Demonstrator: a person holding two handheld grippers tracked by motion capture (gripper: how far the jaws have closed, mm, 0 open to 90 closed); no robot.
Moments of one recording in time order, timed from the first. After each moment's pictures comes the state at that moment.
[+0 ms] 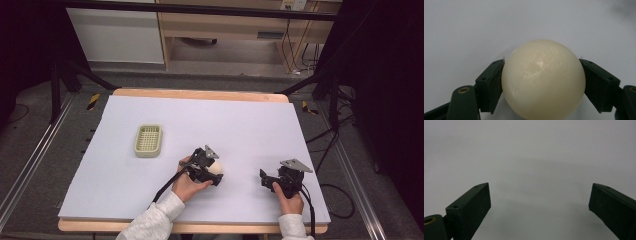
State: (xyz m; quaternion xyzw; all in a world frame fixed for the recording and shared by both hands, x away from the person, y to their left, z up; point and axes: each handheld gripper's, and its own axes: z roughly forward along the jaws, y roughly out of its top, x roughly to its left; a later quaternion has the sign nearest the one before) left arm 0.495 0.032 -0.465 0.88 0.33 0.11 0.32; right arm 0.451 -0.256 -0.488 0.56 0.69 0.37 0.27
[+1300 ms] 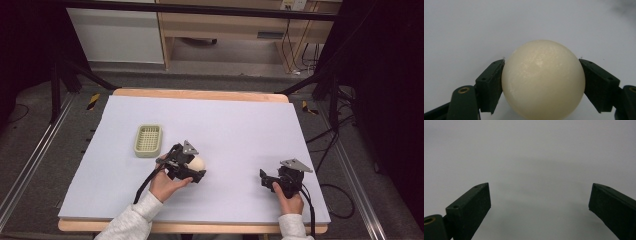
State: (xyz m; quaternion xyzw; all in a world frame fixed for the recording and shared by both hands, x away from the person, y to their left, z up) left arm 0.487 0.094 -0.433 0.87 0.34 0.12 0.33; right arm 0.451 -0.257 -0.488 0.57 0.69 0.37 0.27
